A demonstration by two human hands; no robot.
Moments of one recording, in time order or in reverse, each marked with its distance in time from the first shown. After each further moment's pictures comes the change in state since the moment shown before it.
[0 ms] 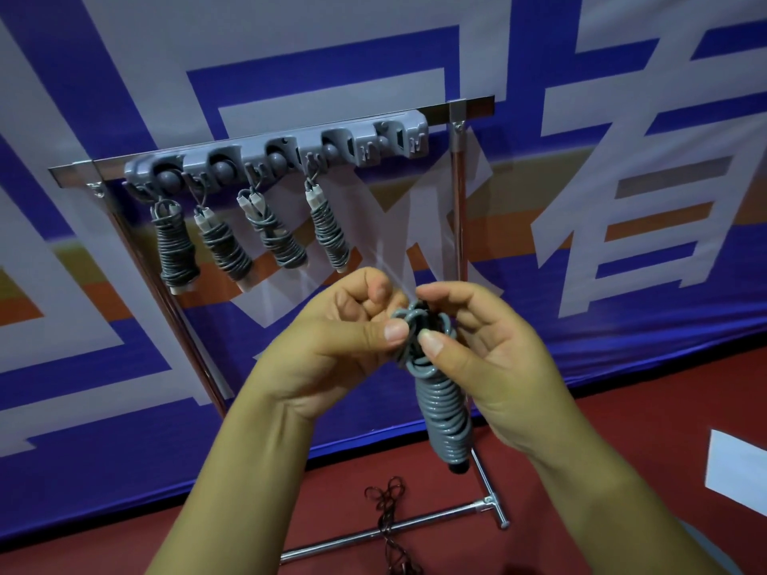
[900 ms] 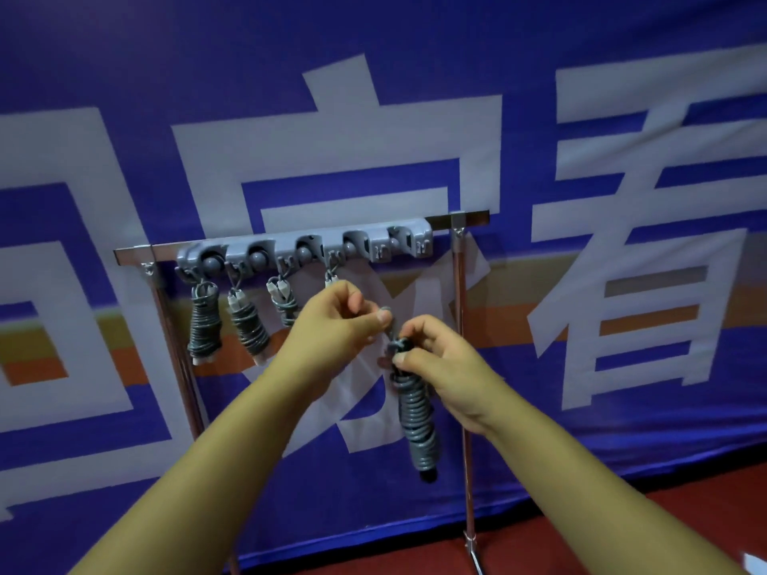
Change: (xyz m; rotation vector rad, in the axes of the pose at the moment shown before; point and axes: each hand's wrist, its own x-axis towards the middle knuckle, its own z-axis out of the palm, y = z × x) left_hand 0.041 0.052 0.005 0.617 0.488 0.217; right_hand 0.079 -0.006 -0.004 -0.089 -0.074 0.172
